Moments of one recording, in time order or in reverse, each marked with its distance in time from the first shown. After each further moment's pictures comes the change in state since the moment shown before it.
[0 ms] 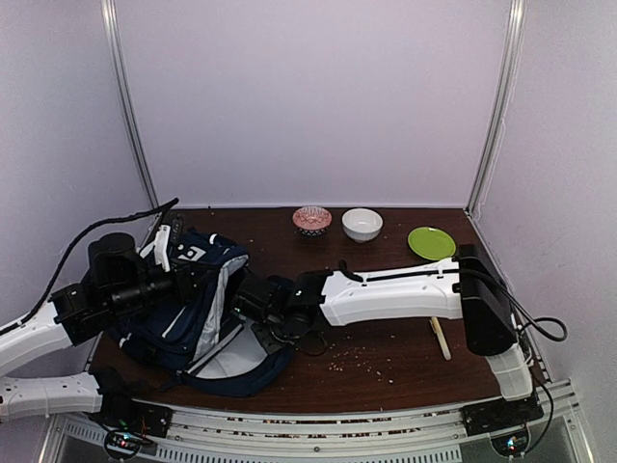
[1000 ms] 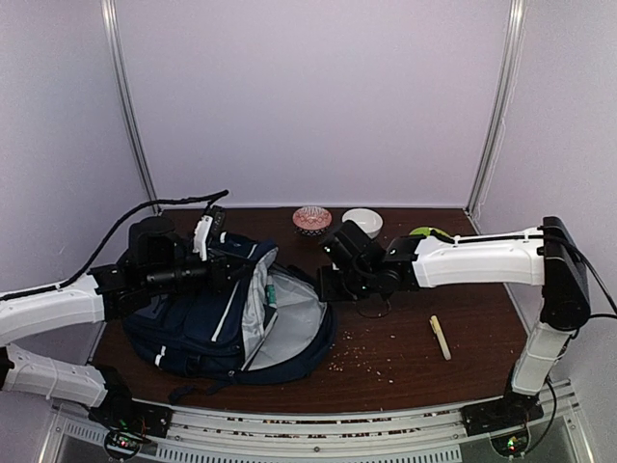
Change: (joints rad) left arm -0.003 0.336 0.104 0.195 0.166 0.069; right arm -0.253 -0.436 -0.508 0.340 -0.115 0.207
